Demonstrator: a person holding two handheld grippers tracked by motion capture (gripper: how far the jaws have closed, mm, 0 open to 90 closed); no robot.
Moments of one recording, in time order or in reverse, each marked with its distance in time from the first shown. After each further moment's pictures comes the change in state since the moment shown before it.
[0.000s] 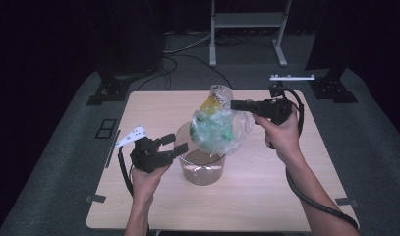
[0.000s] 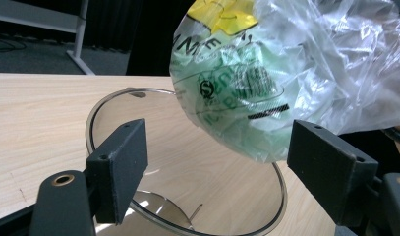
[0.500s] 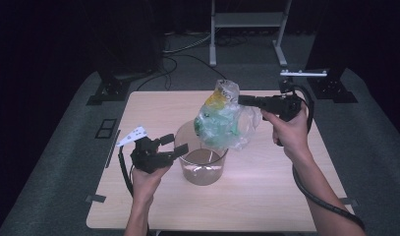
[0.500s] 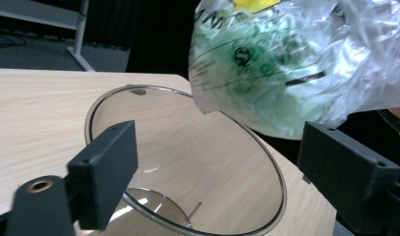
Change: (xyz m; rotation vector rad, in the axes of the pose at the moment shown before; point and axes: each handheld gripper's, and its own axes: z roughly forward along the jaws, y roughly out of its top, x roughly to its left) left arm -0.001 0.000 0.001 0.006 0.008 -0.017; right arm -0.001 0.008 -0.019 -0.034 -0.020 -0.007
